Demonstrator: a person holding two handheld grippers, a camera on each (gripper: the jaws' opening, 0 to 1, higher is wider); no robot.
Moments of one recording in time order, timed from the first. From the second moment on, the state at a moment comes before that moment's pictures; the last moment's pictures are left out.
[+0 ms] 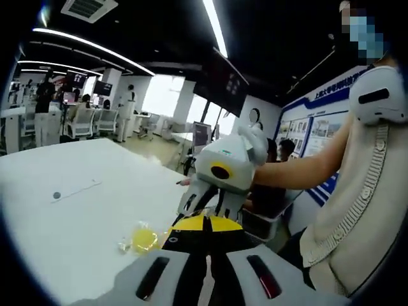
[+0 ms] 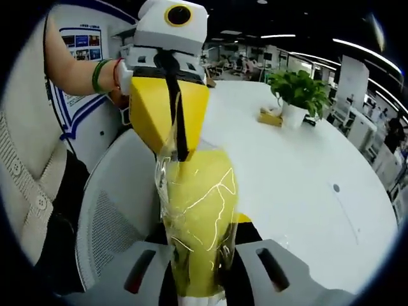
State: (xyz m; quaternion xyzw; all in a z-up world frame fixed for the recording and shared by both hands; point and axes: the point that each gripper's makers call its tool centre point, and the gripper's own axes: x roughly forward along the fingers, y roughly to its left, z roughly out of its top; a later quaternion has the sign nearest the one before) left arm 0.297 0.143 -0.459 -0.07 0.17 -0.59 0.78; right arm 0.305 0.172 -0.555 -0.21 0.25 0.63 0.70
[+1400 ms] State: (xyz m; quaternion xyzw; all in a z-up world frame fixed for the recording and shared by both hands) left arm 0.286 0.138 -0.459 -0.06 0.18 -0.59 0.78; right arm 0.293 0.171 -0.554 -0.18 0.26 0.63 0.71
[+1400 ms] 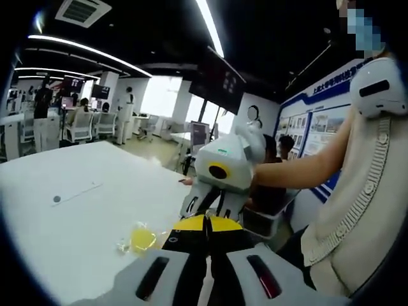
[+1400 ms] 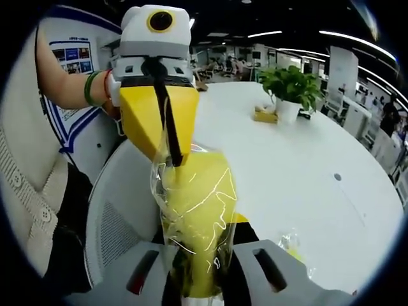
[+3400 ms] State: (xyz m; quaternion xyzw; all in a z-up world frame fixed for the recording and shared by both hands) left arm 0.279 0.140 -0.477 -0.03 0.20 -0.59 0.78; right arm 0.279 0.166 -0.576 -0.21 0.28 0.66 0.67
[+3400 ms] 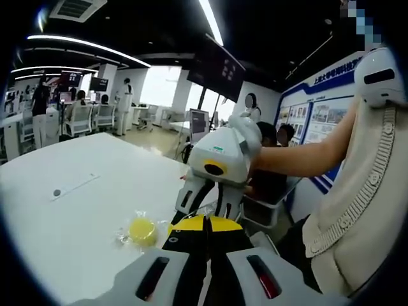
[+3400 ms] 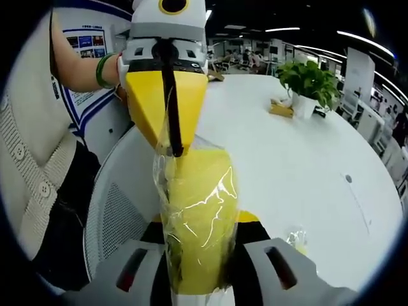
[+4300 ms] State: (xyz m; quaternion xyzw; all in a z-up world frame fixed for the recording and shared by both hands) left arm 0.287 0.147 -0.476 -0.05 0.21 -0.57 0.79; right arm 0.279 0.163 -0.576 -0.18 0.29 0.65 0.68
